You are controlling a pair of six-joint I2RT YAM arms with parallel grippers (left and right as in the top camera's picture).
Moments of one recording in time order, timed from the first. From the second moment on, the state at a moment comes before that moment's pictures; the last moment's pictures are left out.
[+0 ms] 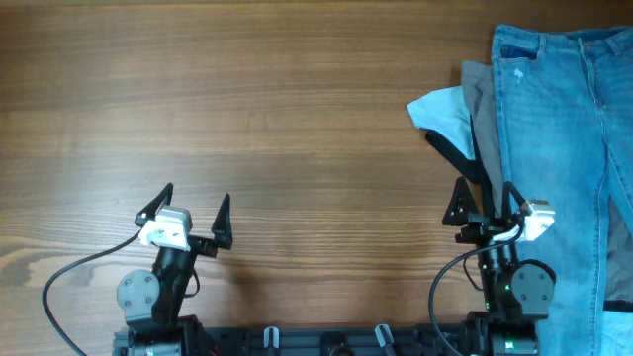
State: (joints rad) left arm 0.13 0.01 0.01 -0.05 0.35 -0.04; right arm -0.04 0.01 0.01 0.00 -0.07 0.36
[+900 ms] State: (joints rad) left arm 0.13 0.01 0.01 -0.05 0.30 -0.04; right arm -0.04 0.01 0.01 0.00 -0.04 0.41
